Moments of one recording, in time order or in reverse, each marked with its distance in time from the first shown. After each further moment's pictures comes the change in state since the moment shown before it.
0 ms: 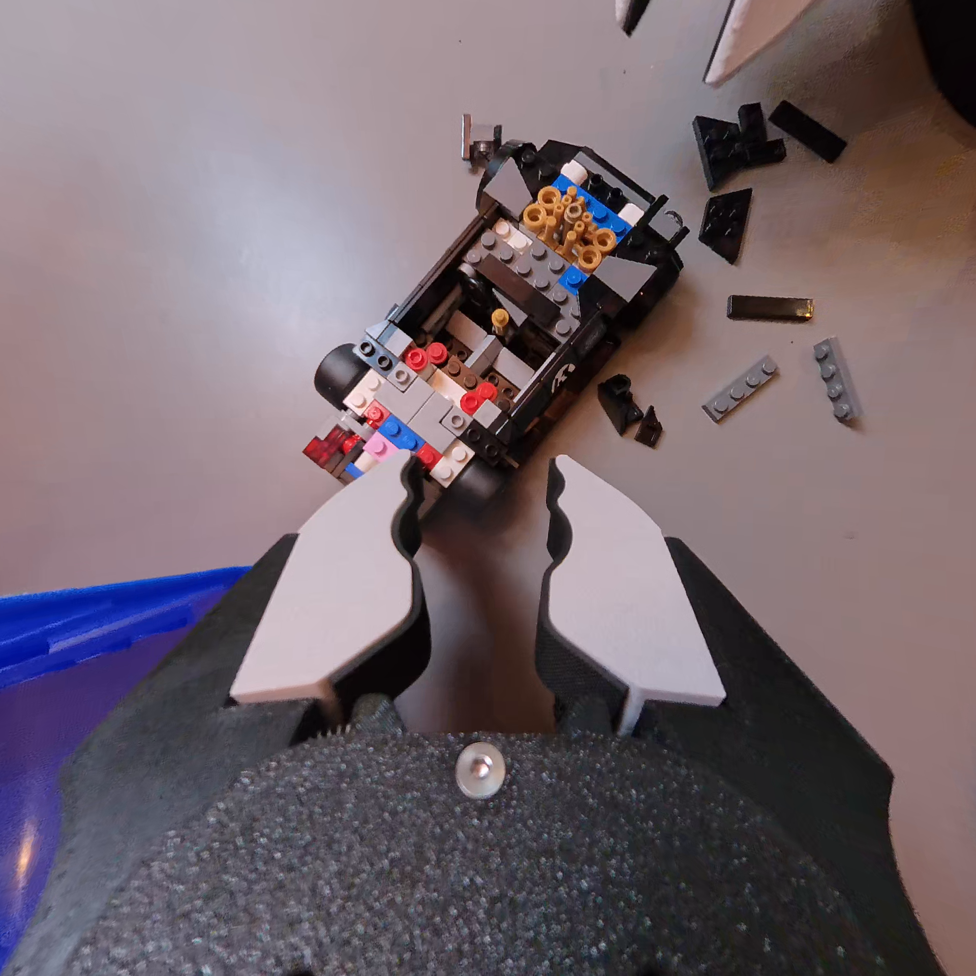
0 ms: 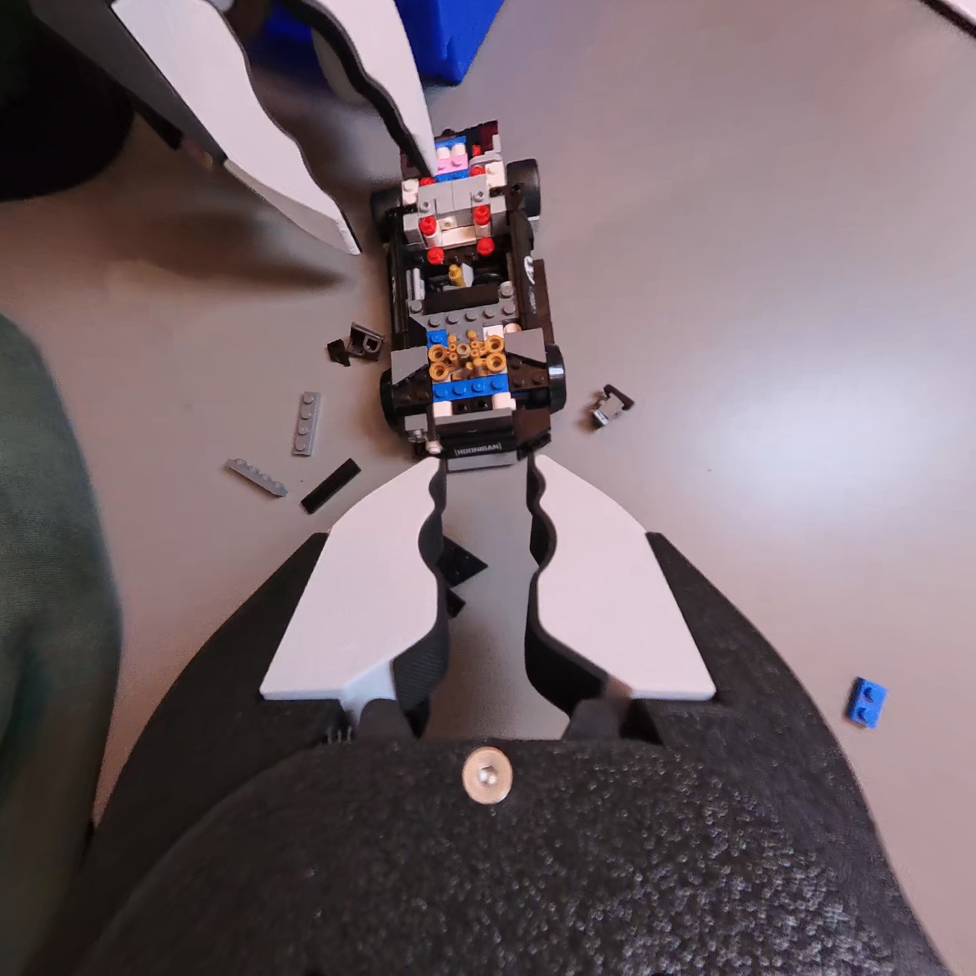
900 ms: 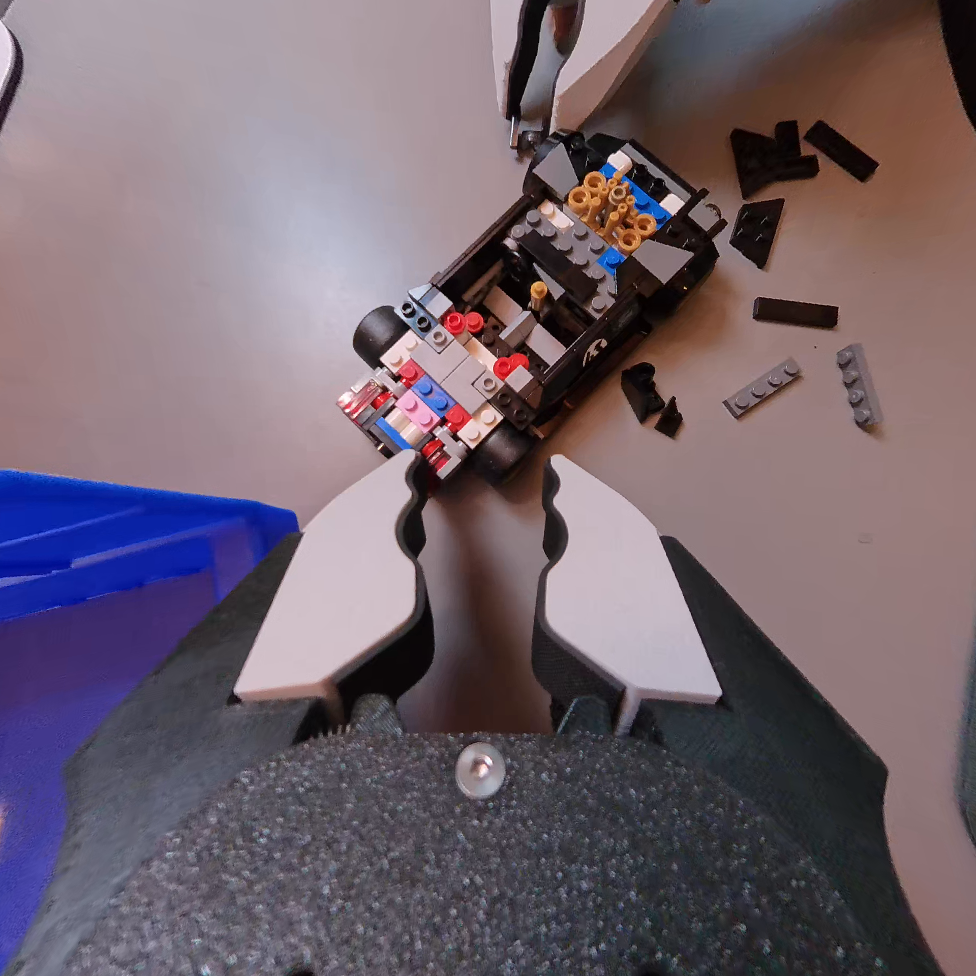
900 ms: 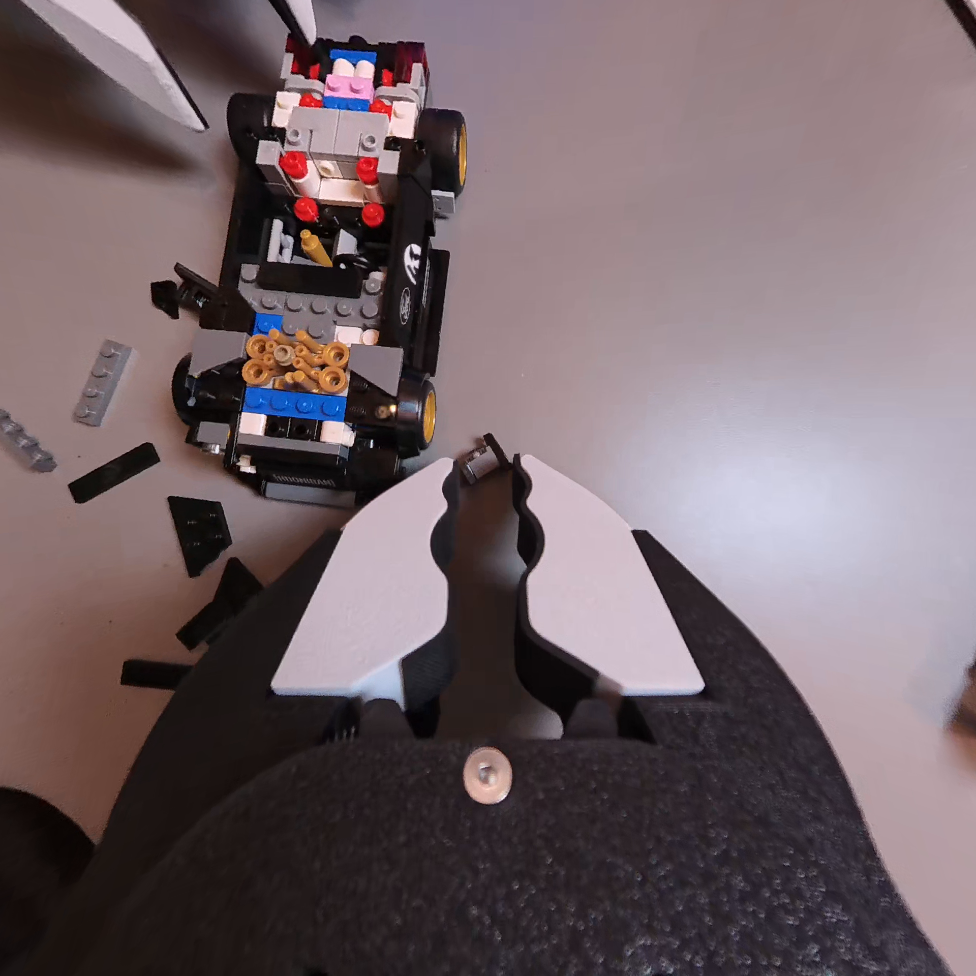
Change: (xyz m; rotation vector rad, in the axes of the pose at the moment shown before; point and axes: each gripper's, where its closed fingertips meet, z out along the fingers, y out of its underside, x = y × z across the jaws) left arm -0.008 0.008 -0.008 0.045 -0.058 -0.065; right arm 0.056 -0.001 0.045 -0.088 -0.051 -0.231
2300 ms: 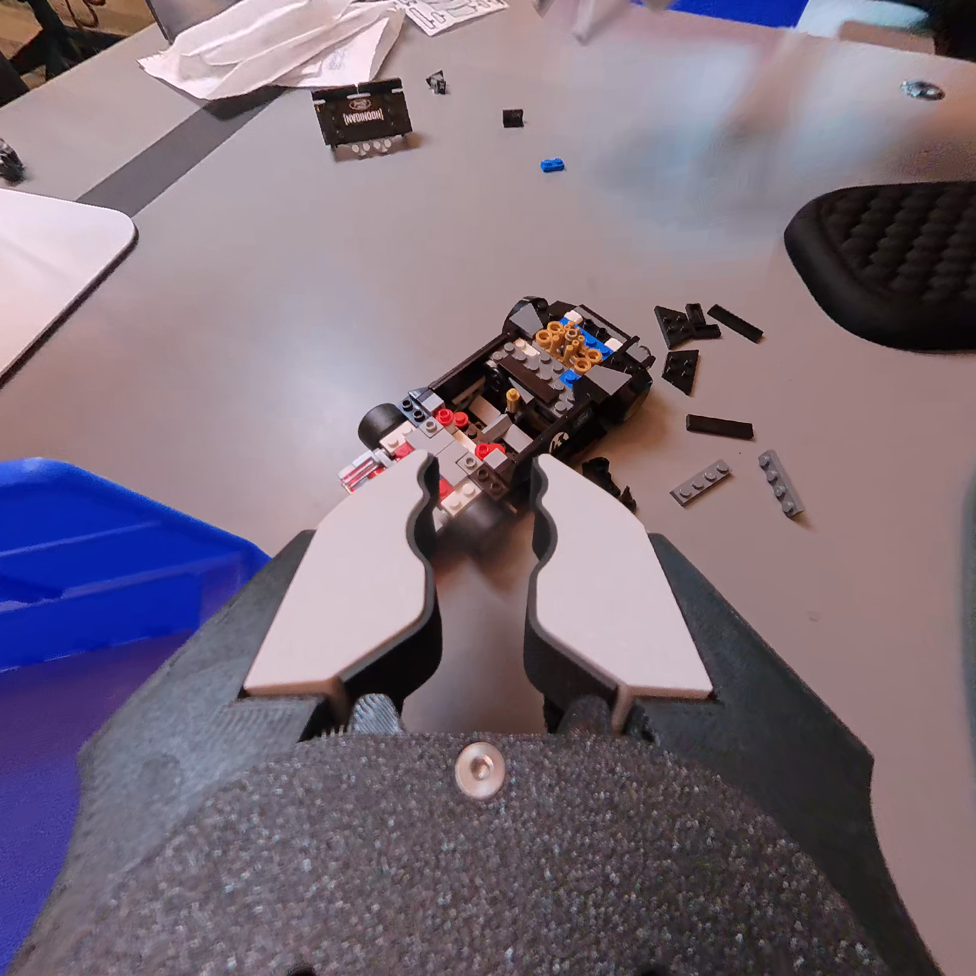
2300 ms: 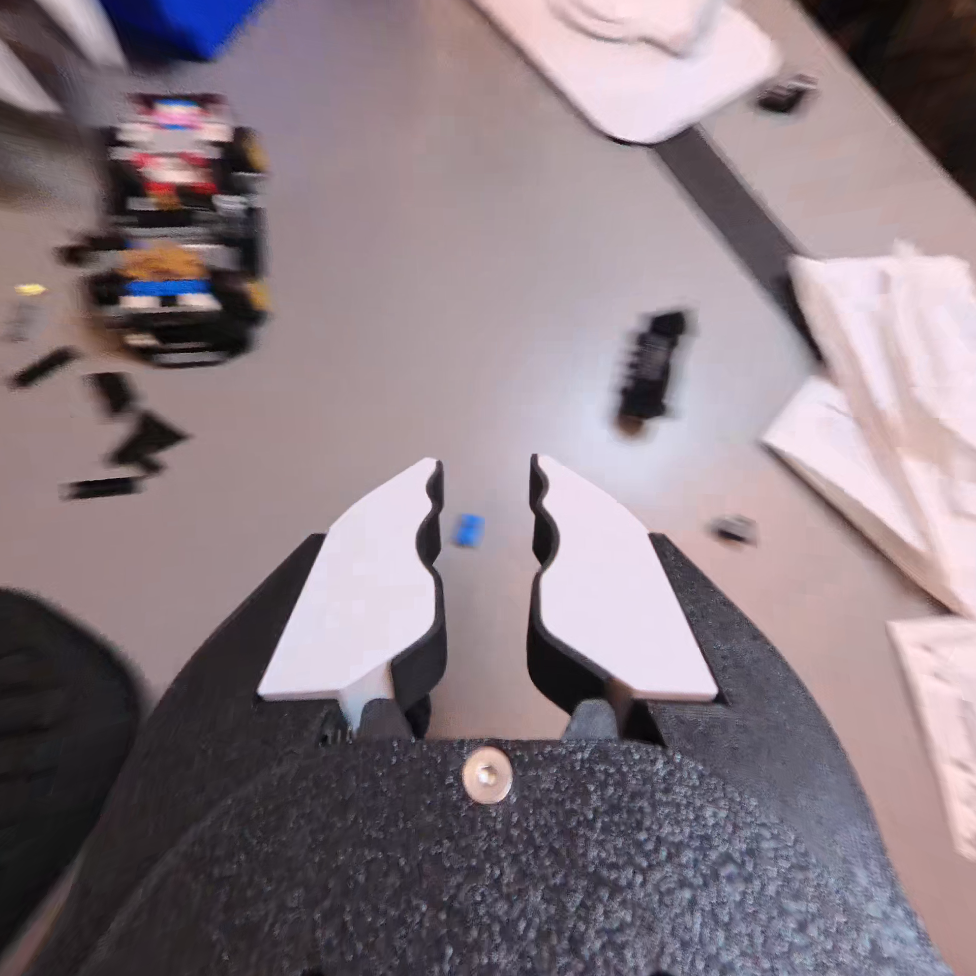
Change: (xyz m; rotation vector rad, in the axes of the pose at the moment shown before) left arm 0.009 -0.032 -0.011 0.326 0.011 -0.047; right arm 0.058 0.045 -0.130 0.123 0.203 0.092
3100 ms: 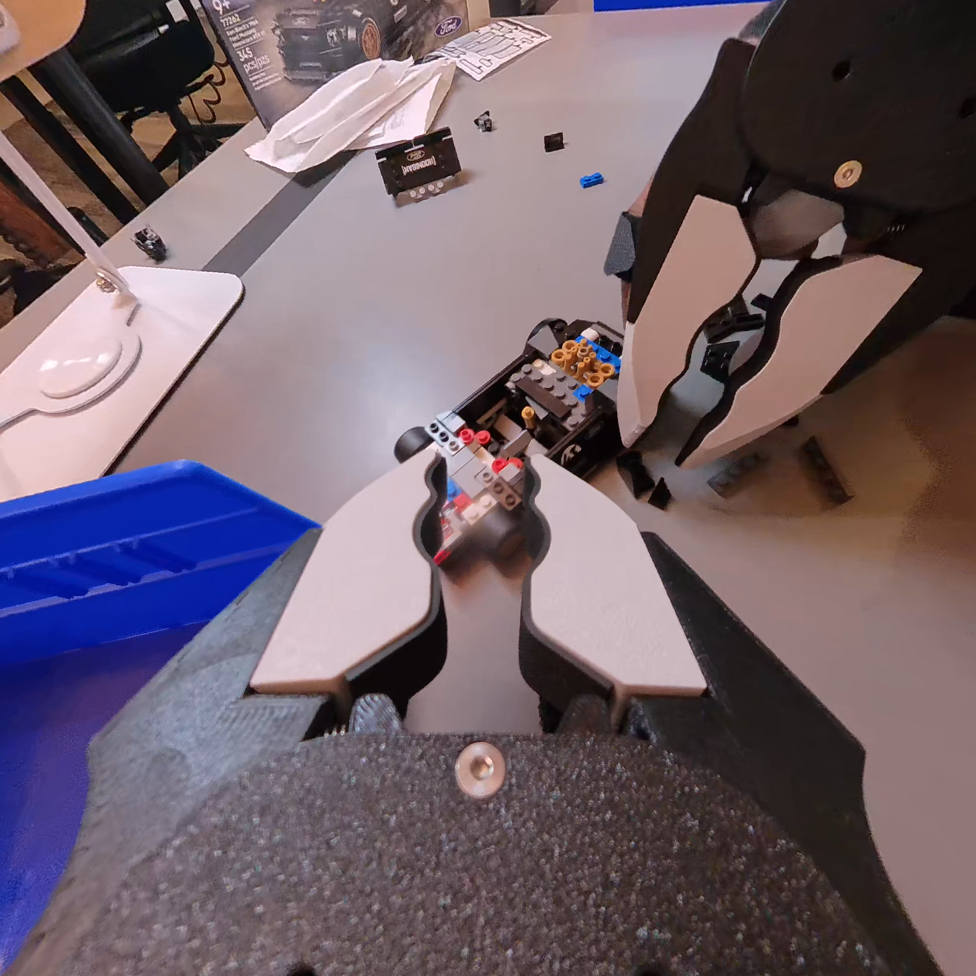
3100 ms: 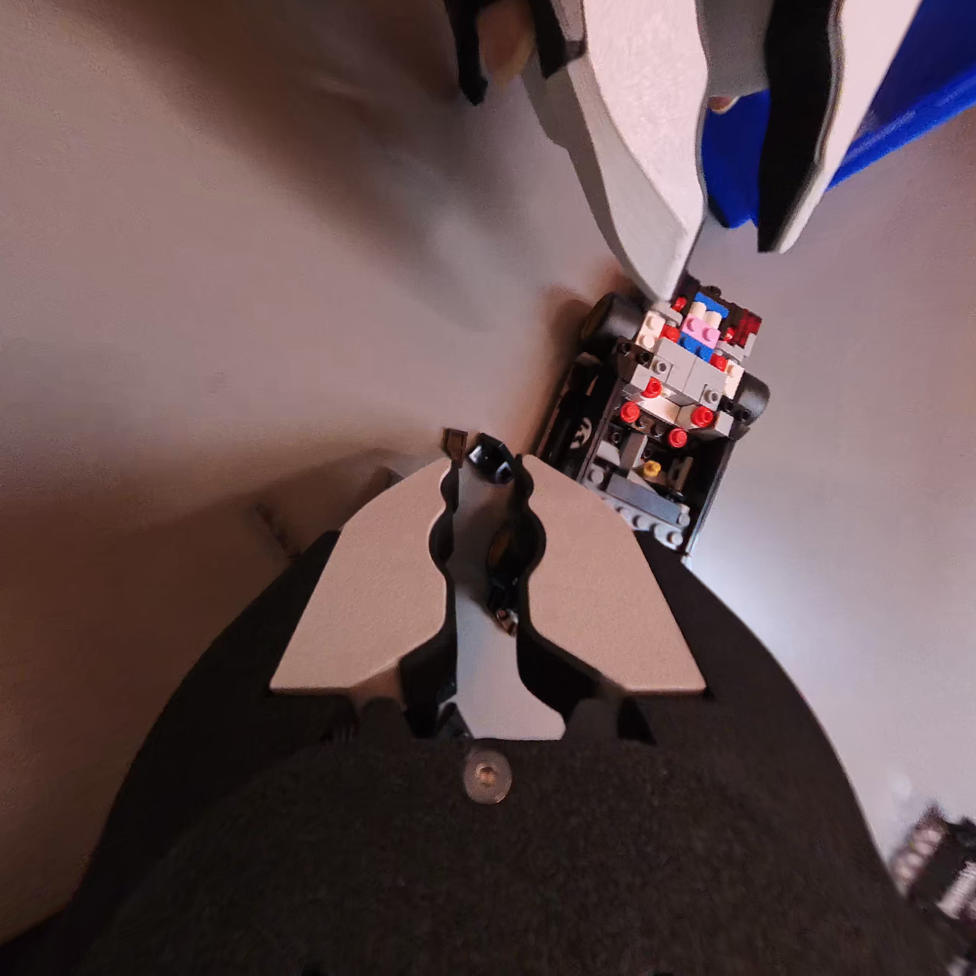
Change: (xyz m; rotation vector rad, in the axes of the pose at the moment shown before) left arm -0.009 -0.008 -0.020 0.026 -0.133 0.121; right arm -0.208 -0.065 0.128 -0.157 -0.200 -0.499
